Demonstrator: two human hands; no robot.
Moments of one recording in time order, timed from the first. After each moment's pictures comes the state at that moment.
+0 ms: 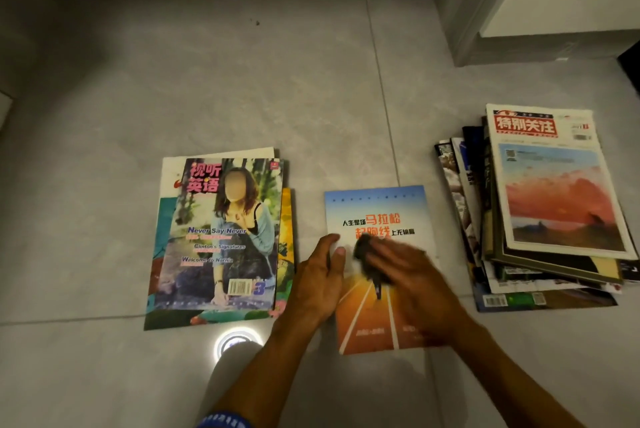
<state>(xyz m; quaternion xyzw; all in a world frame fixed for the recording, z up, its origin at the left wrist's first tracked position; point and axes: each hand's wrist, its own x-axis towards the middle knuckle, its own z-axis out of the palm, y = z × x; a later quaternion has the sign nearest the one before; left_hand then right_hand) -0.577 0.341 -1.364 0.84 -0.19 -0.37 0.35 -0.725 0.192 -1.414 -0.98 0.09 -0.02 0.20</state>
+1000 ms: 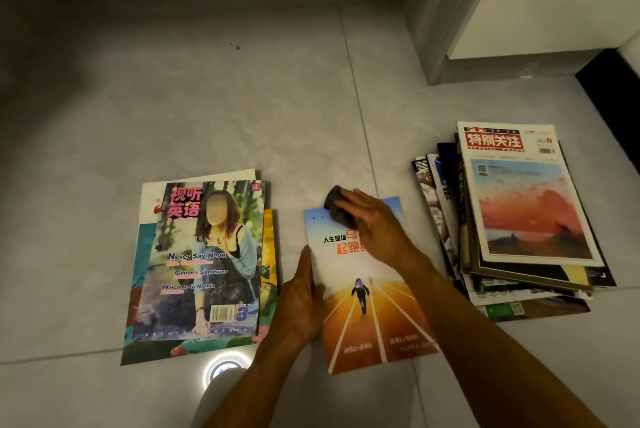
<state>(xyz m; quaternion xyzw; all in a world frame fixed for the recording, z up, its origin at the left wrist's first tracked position) -0.579 0.349 -1.372 0.85 -0.18 -0.39 0.31 -0.616 0.145 -1.410 -0.94 0.17 -0.06 0.29</state>
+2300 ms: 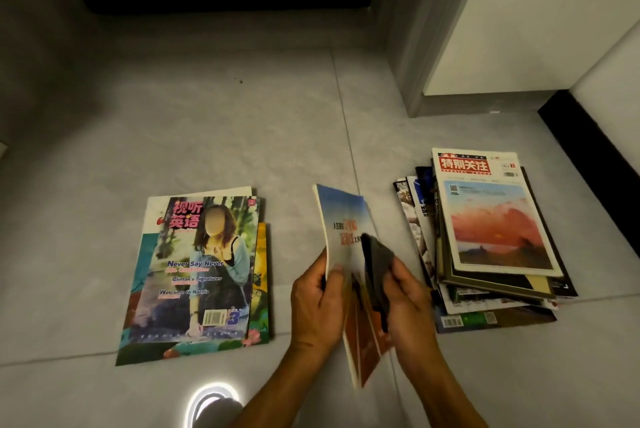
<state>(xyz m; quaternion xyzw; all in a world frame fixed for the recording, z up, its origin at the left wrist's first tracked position) -0.626 0.317 -1.303 0.74 -0.15 -0.27 0.60 -0.717 0.244 -1.296 -0.59 0.43 -0.22 0.65</state>
